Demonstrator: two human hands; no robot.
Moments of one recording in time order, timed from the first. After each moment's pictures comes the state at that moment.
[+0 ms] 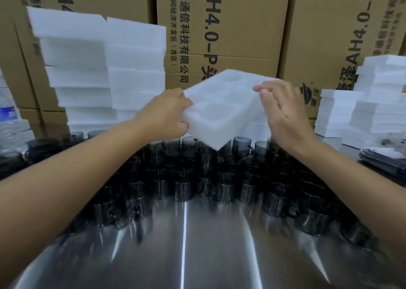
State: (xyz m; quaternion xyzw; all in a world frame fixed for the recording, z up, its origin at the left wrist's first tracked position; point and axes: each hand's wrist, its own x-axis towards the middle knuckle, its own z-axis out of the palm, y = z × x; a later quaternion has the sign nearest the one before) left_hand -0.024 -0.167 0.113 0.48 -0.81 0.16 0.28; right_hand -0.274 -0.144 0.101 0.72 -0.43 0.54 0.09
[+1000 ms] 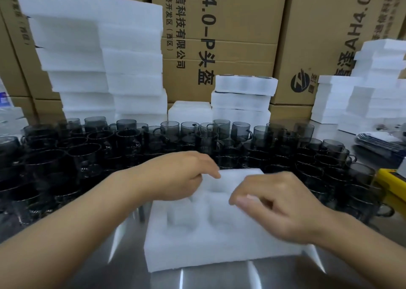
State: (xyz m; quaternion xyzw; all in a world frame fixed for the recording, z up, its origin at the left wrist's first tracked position) left_hand -0.043 -0.093 0.031 0.40 -0.91 -0.01 0.10; right_hand -0.260 -0.035 0.015 0.90 -0.33 0.30 0.02
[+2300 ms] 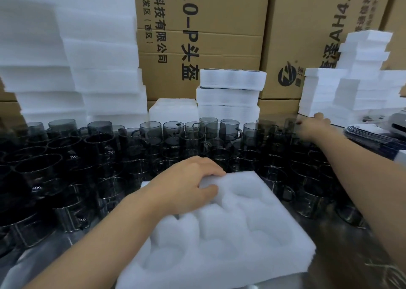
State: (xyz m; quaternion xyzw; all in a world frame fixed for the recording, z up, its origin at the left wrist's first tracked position) left_hand -0.079 -0.134 -0.002 0.38 -0.90 -0.08 0.21; right_hand -0.419 -0.257 0.034 0.51 -0.85 0.13 0.05
